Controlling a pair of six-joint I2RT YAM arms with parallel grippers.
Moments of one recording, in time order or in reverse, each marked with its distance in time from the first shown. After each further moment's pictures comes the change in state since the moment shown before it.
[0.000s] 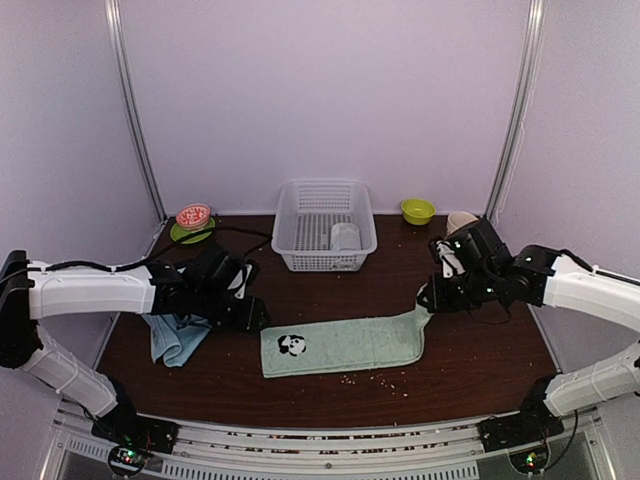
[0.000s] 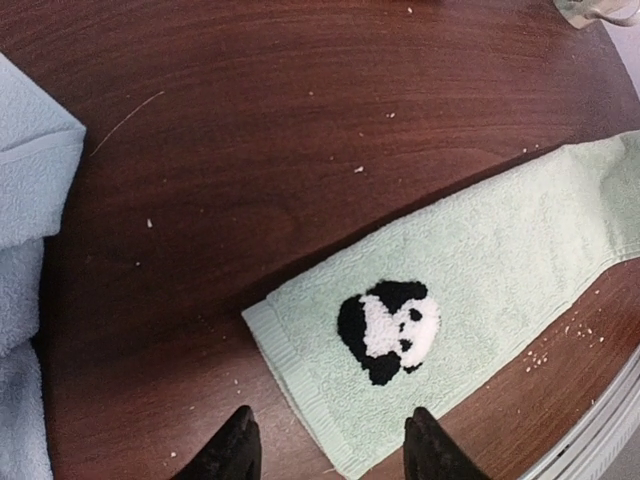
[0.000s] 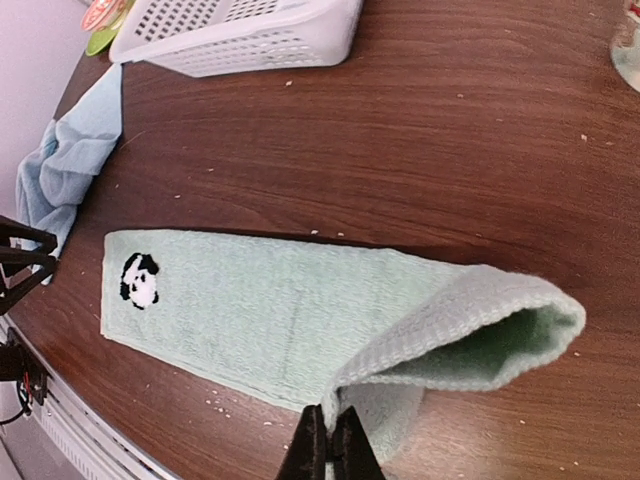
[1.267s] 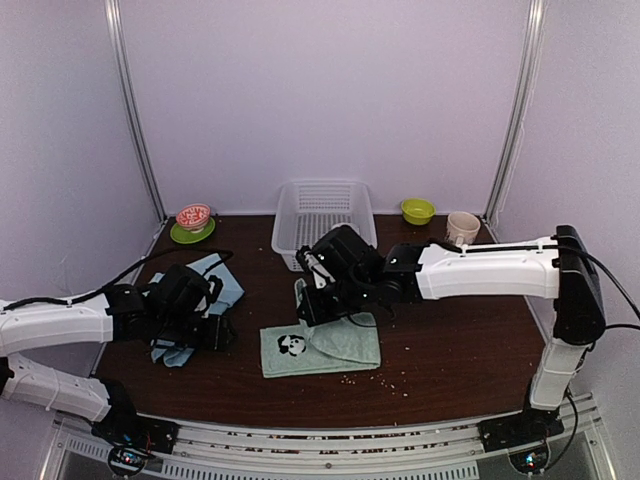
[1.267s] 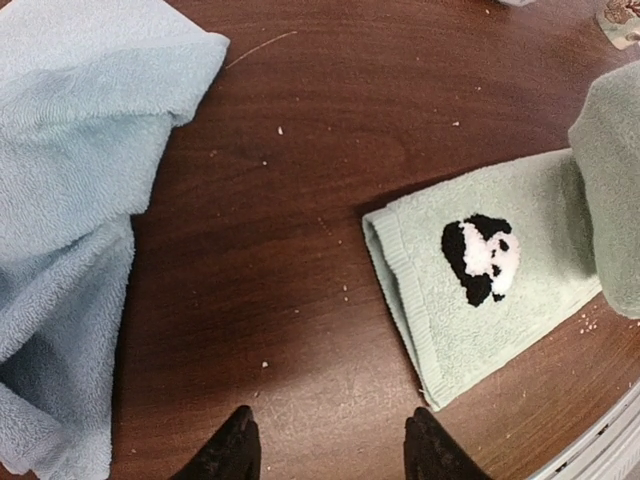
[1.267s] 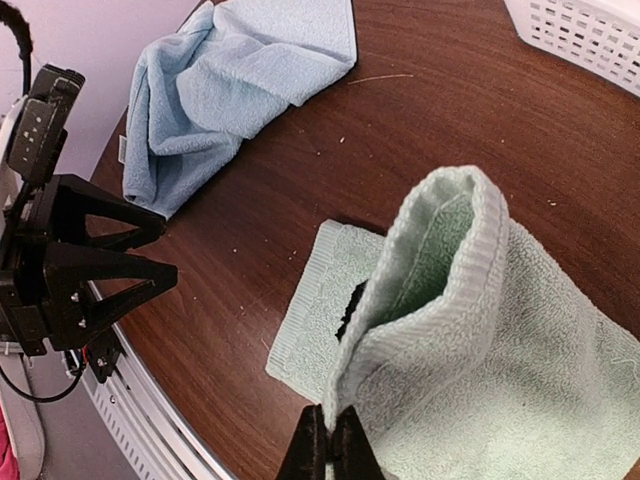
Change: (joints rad) left arm 0.000 -0.311 -0.228 -0.100 -0.116 -0.069; right arm 0.356 0.669 0.535 0.193 -0.074 0.027
